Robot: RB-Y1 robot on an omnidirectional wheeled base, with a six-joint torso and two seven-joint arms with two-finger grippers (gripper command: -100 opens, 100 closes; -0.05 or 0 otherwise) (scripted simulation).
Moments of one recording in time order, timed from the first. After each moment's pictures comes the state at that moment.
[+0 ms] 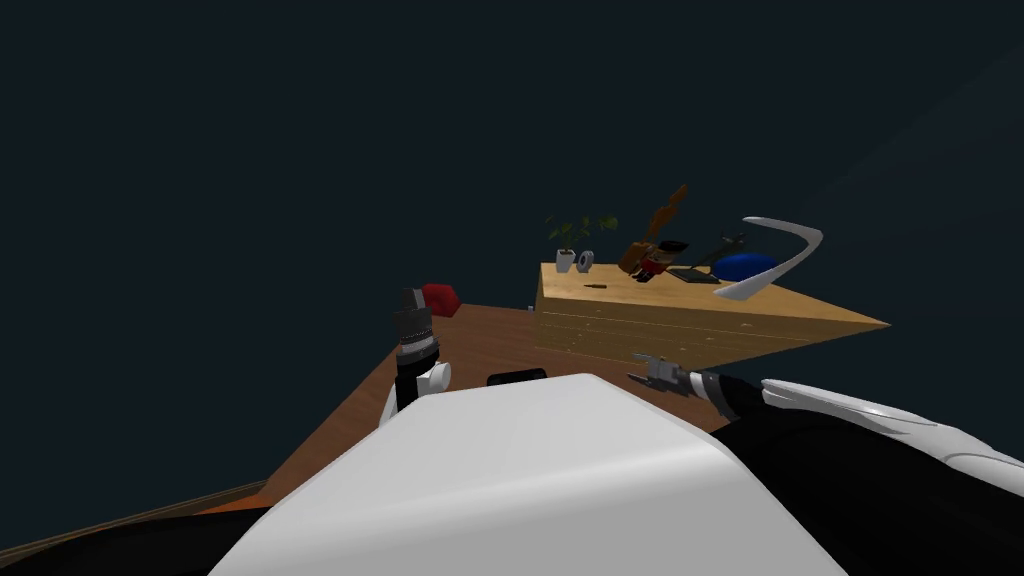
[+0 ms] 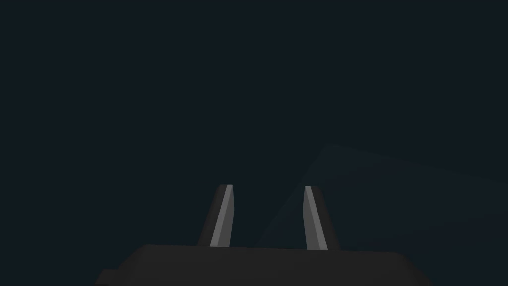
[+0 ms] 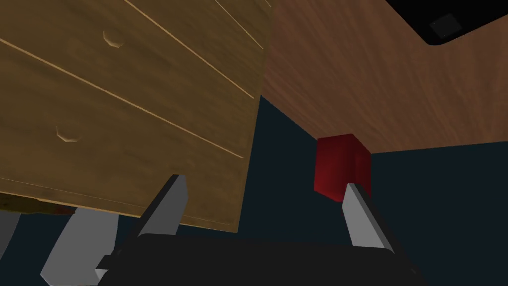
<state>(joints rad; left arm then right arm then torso) 0.46 0.02 0.01 -2.20 -0.04 -0.63 -0.16 0.84 -1.39 0.17 -1.39 0.21 -0.69 0.69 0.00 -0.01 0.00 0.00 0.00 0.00</state>
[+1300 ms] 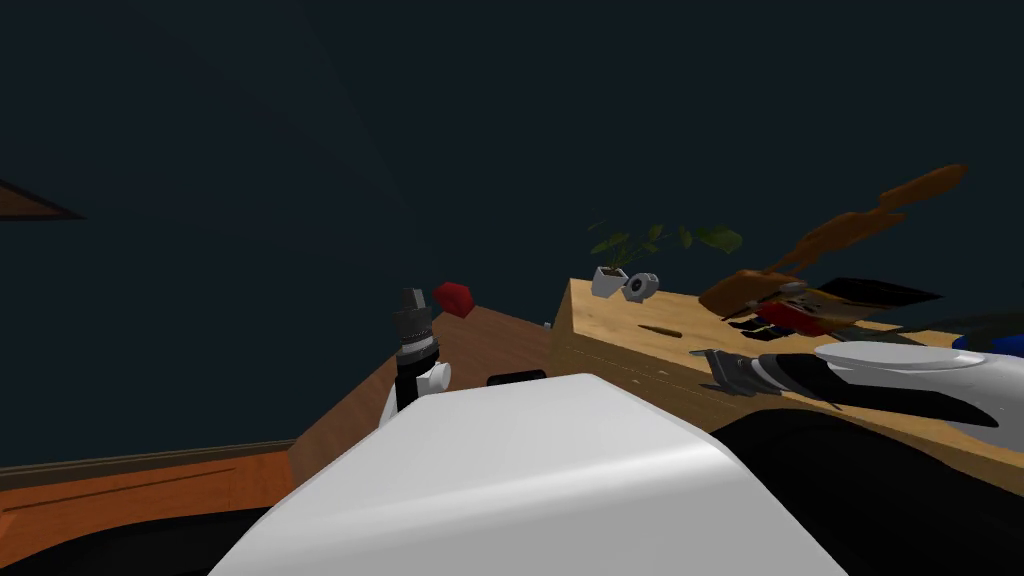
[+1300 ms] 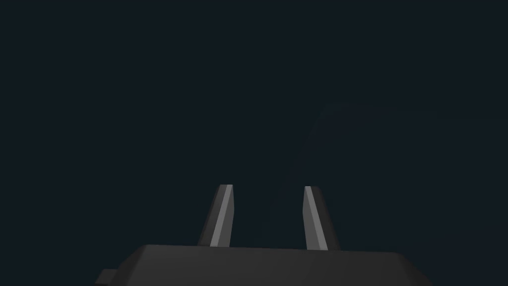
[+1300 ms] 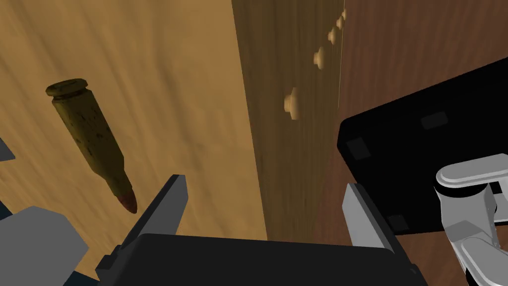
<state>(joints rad) 0.46 0.02 0.01 -2.20 -0.04 -0.63 -0.16 0.84 -1.69 0.22 -1.15 0.48 -0.62 0.64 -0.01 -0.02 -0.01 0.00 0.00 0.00</state>
